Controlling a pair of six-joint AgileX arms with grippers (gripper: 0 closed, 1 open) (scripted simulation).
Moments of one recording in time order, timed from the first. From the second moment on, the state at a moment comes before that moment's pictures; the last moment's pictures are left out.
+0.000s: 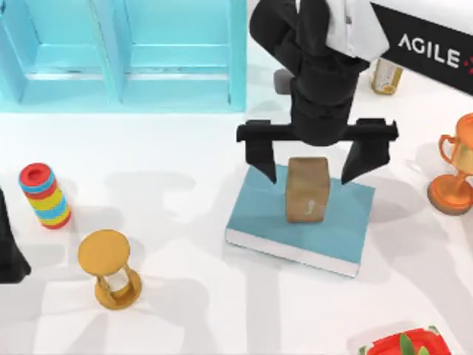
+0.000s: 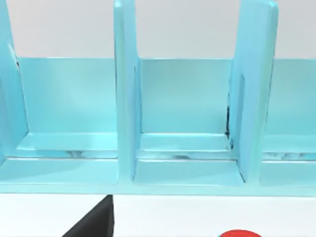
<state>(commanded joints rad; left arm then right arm) 0.00 0.00 0.00 0.00 0.00 0.00 0.60 2.18 1.91 -1.30 0.00 0.63</state>
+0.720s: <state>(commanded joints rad) 0.00 0.00 0.00 0.00 0.00 0.00 0.60 2.18 2.02 -1.41 0.00 0.62</state>
